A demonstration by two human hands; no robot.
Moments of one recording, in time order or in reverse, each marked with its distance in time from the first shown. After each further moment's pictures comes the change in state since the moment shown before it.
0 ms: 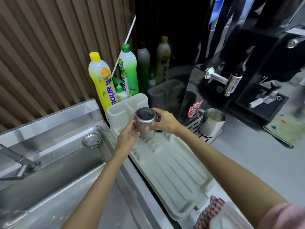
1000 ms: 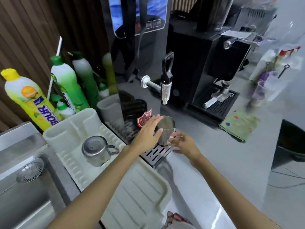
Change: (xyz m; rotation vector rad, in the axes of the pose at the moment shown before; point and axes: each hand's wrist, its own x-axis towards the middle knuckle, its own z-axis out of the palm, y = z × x) left_hand 0.044 0.049 0.209 0.637 -0.422 0.445; right_hand -0.103 0.150 -0.118 0.557 0.395 0.466
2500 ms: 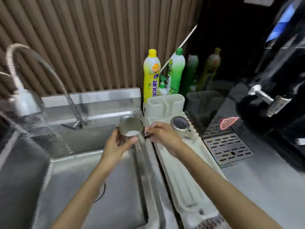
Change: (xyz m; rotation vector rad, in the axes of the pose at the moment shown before) left_hand -0.300 -0.078 -0.121 -0.737 0.844 -0.505; right_hand -0.135 -0.061 0.257 -0.055 -0.756 -0.111
